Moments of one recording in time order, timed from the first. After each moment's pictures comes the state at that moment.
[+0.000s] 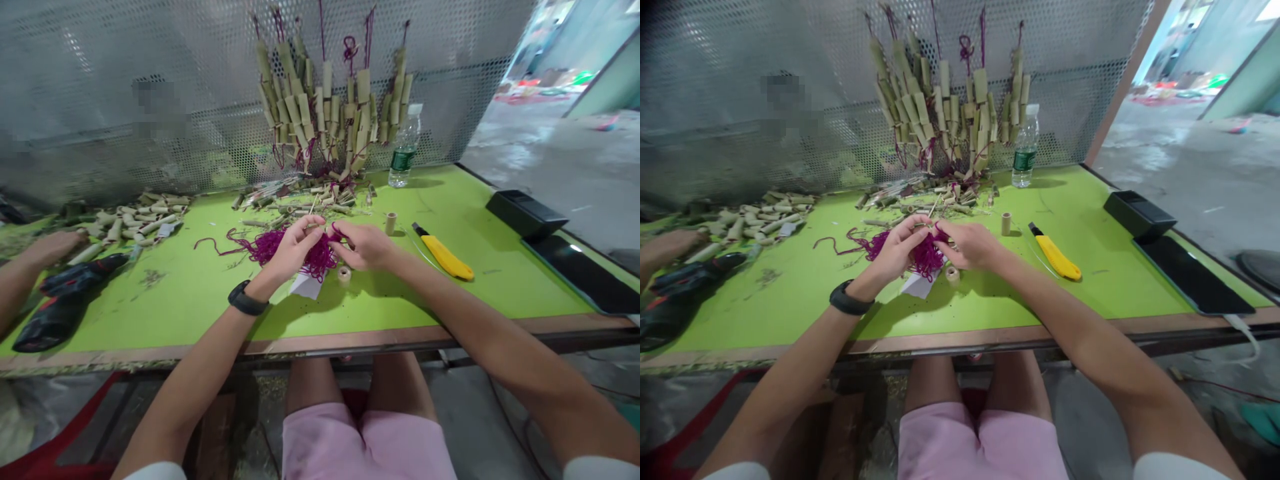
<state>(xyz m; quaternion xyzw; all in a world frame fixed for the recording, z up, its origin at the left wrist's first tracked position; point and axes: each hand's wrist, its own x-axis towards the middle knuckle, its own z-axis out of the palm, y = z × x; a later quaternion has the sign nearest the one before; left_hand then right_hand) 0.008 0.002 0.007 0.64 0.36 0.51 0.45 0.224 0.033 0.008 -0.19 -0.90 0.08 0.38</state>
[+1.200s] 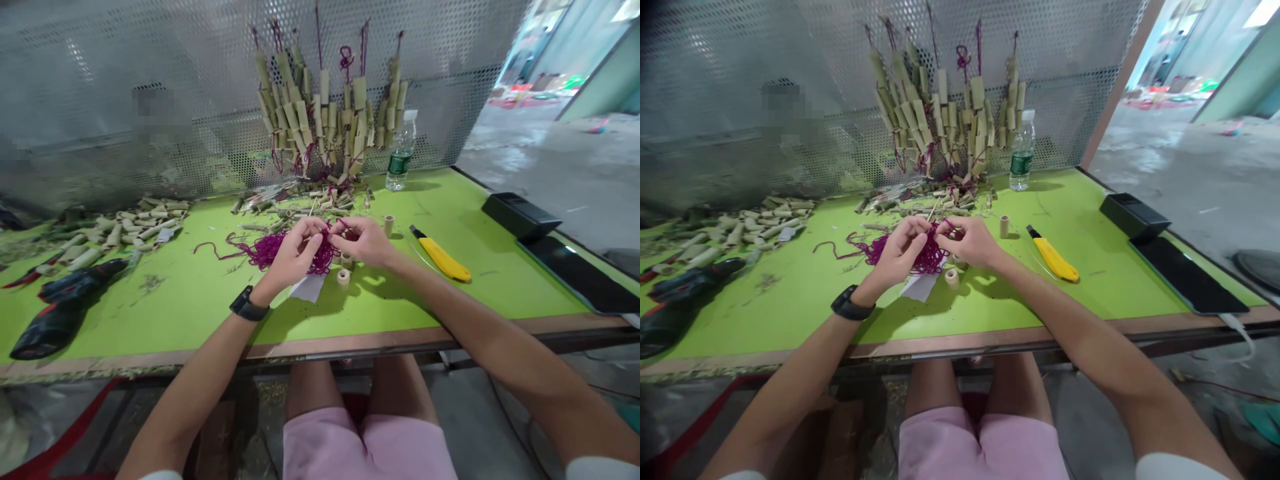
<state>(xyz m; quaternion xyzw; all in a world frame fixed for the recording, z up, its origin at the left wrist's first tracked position) 0.009 -0.010 0.016 0.75 0.34 0.50 0.27 0.219 0.025 0.019 -0.28 -0.76 0.40 0.44</state>
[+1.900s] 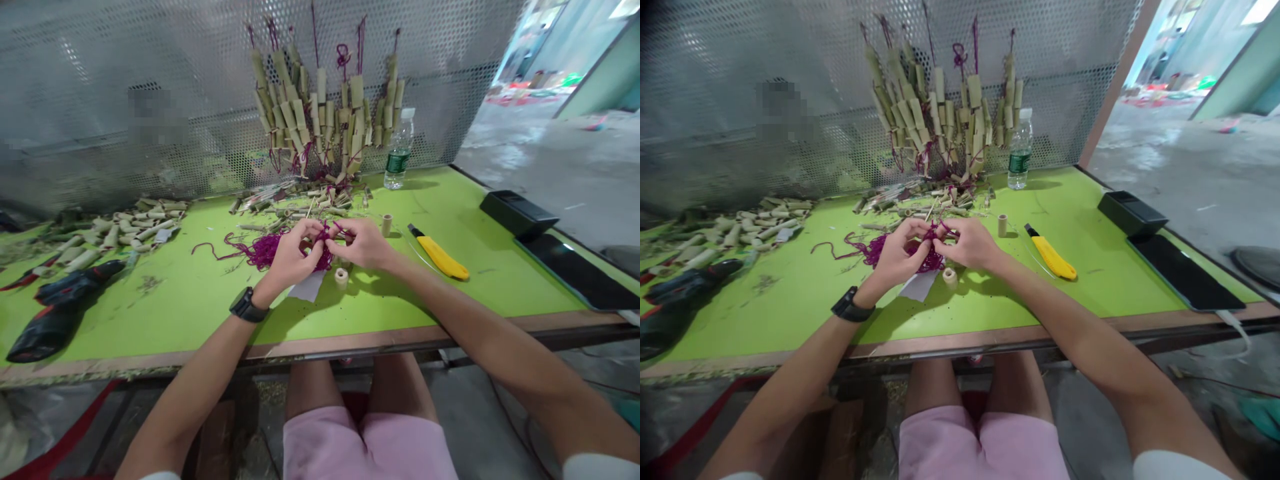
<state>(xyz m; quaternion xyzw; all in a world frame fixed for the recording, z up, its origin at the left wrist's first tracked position) 0.012 -0.010 0.013 0.78 0.39 0.47 0.17 0.220 0.026 0.017 -0.28 -0.81 0.27 0.43</state>
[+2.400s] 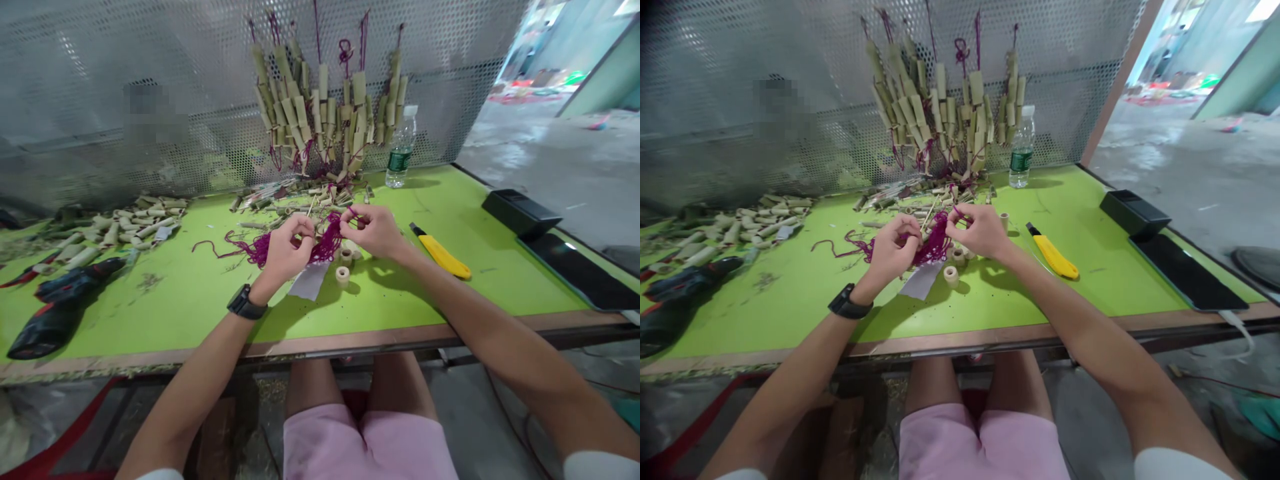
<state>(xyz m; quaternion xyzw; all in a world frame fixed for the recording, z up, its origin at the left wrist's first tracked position) 0.008 -0.010 0.016 0.72 0.43 0.51 0.18 0.231 0.035 0.026 -0.31 -0.80 0.23 0.47</state>
